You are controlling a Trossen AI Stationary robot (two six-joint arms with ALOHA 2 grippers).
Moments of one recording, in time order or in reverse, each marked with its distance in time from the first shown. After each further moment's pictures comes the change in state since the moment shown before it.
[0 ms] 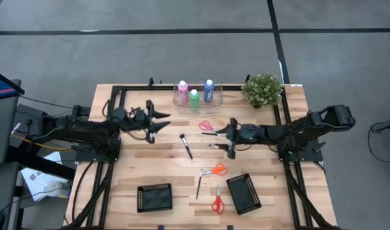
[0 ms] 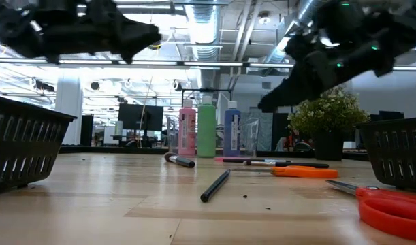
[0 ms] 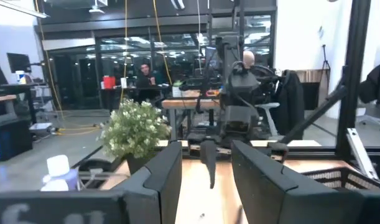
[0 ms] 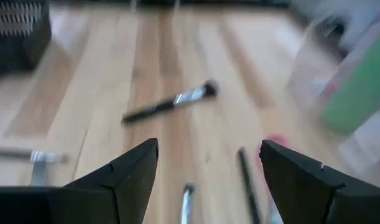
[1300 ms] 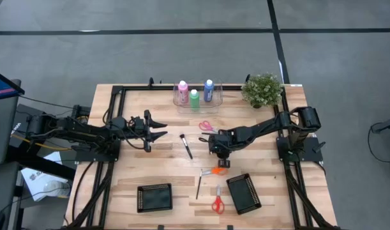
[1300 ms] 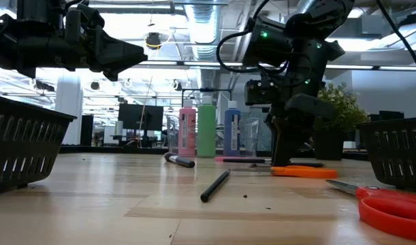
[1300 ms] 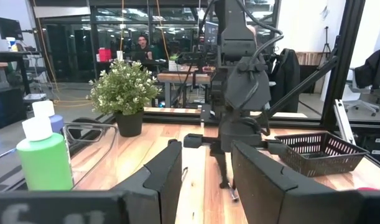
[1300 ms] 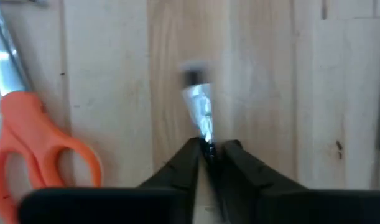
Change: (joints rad) left arm -0.110 -0.025 -0.138 0.012 -0.107 -0.021; right arm 0.029 0.439 0.512 -0.887 -0.109 0.073
